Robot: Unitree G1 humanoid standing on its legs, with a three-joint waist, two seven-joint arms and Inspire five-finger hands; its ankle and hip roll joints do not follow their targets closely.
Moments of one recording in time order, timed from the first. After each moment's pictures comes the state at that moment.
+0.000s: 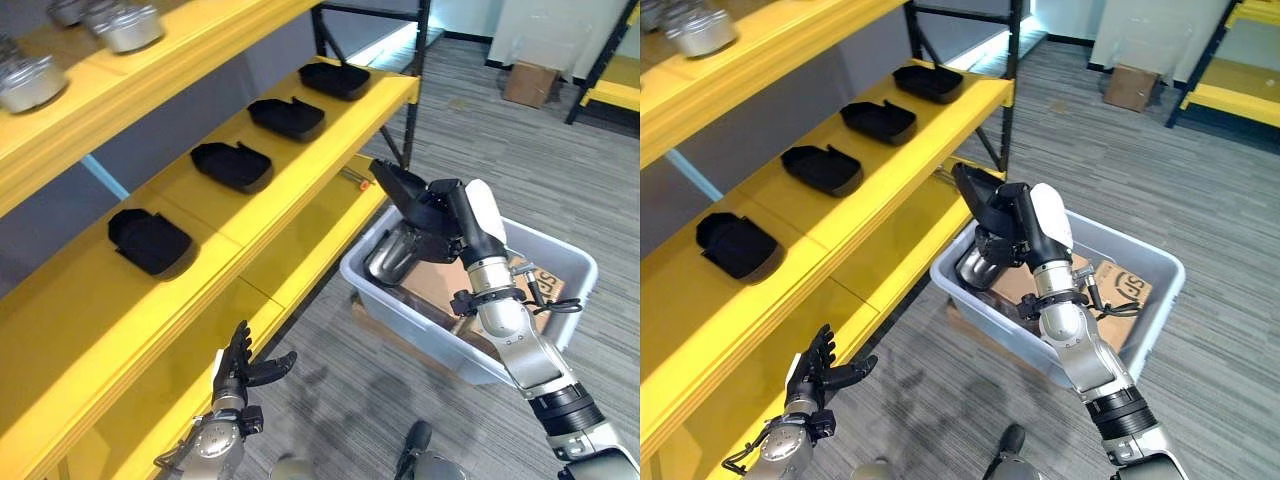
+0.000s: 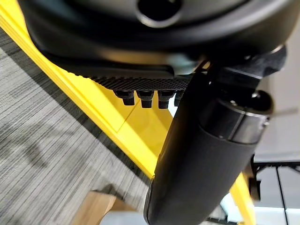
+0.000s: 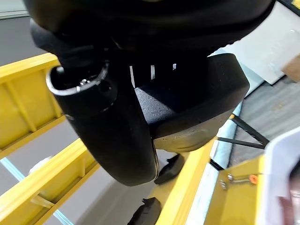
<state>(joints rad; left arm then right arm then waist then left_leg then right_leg) 0.16 0.25 -0.10 0.23 -0.31 -0.06 0.21 -0.35 -0.53 0.19 -0.01 -0.27 -0.03 -0.29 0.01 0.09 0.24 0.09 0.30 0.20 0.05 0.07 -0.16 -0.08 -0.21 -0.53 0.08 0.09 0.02</state>
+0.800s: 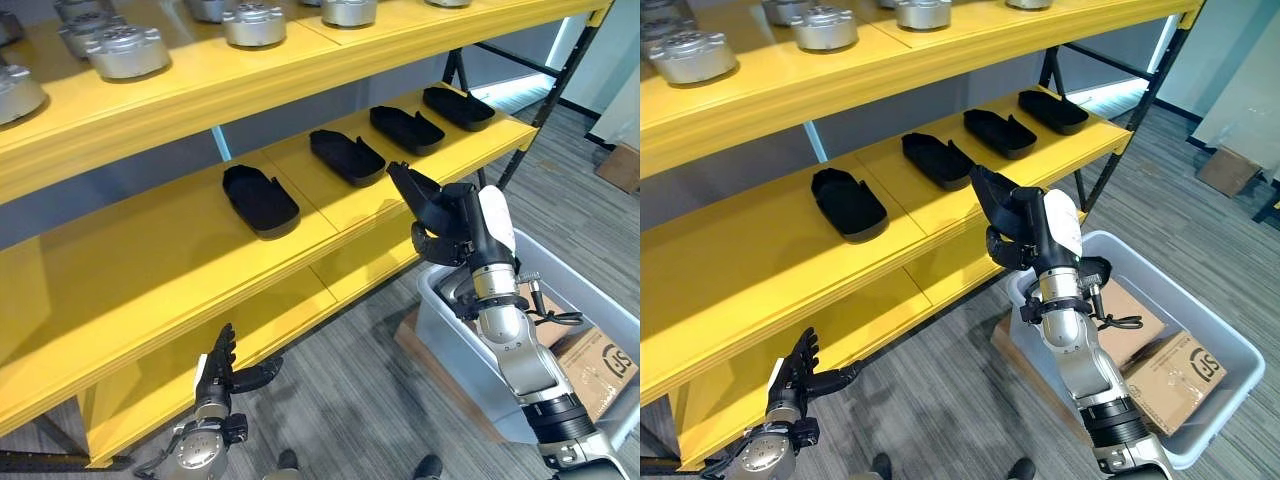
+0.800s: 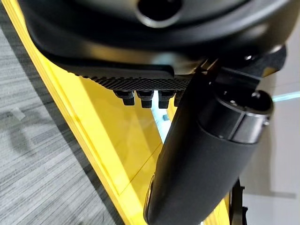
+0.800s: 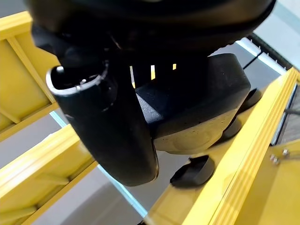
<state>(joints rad) 0.24 0.30 -0.05 0.20 -0.27 -0.07 0.19 -0.29 -0.43 0.17 0.00 -0.35 -0.01 -0.29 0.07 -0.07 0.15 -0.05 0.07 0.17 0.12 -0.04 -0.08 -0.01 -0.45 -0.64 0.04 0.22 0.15</state>
